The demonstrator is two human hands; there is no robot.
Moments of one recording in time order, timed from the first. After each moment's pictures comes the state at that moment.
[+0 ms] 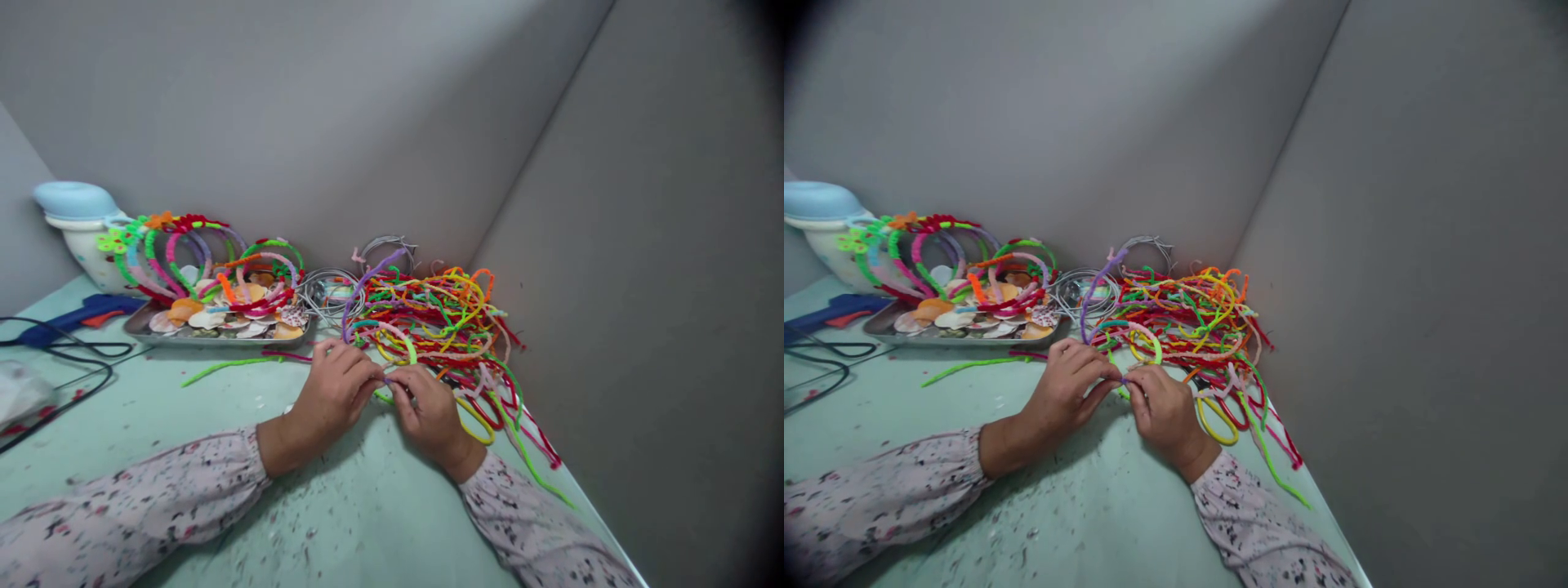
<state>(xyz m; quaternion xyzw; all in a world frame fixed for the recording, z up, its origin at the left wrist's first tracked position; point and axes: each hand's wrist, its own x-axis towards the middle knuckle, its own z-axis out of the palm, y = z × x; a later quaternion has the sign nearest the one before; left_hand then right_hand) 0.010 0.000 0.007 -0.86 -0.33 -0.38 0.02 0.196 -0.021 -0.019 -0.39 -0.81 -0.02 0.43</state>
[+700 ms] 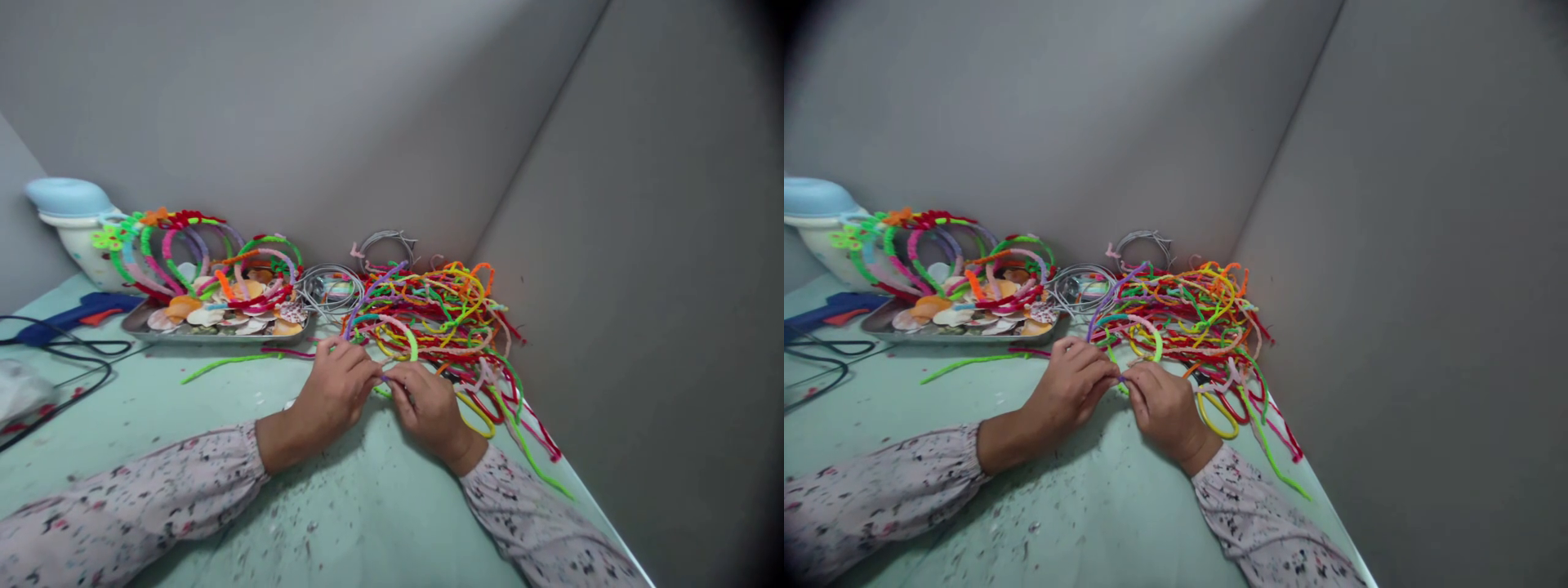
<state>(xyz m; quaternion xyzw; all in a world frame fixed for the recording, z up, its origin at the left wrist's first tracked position) 0.010 0.000 0.006 -0.89 -0.32 -0.33 0.03 0.198 -0.021 -0.018 -0.39 -0.83 -0.04 0.40</state>
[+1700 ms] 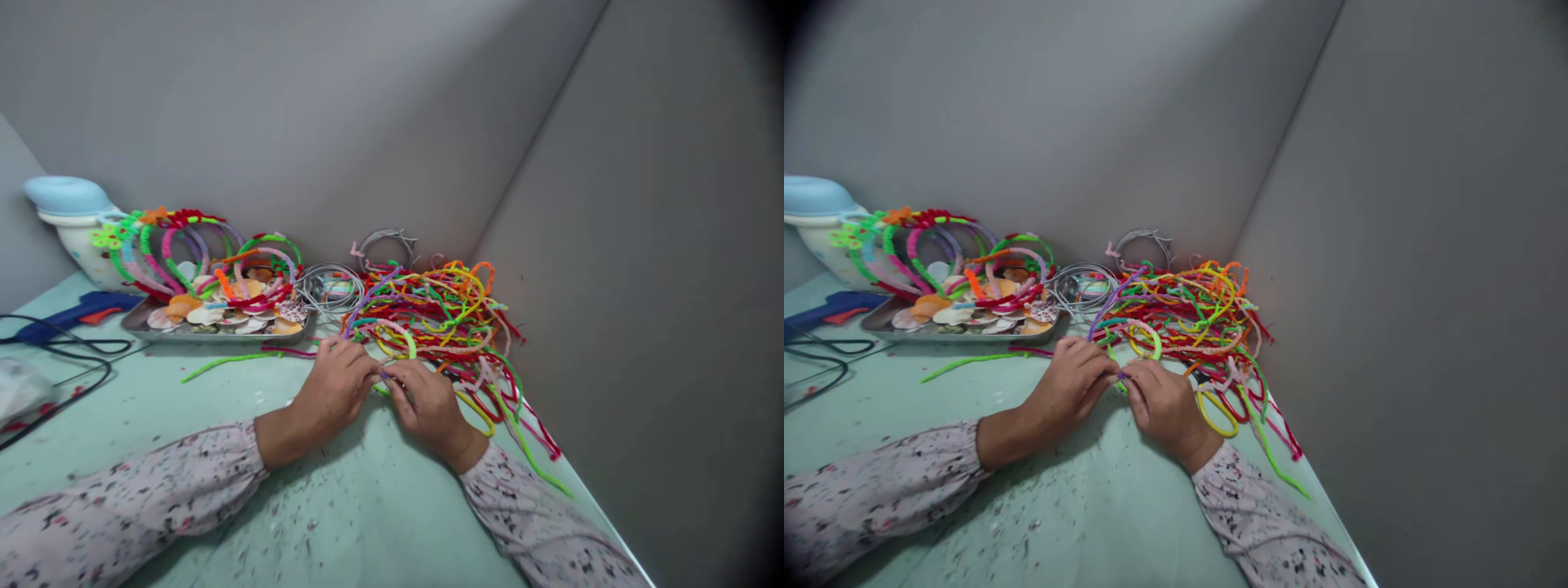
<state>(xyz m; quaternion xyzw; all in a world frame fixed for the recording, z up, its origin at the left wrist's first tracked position) 0.010 0.003 0.005 -0.89 -0.33 -0.33 0.00 0.199 -0.021 -0.017 -0.39 -0.84 -0.03 0.39</state>
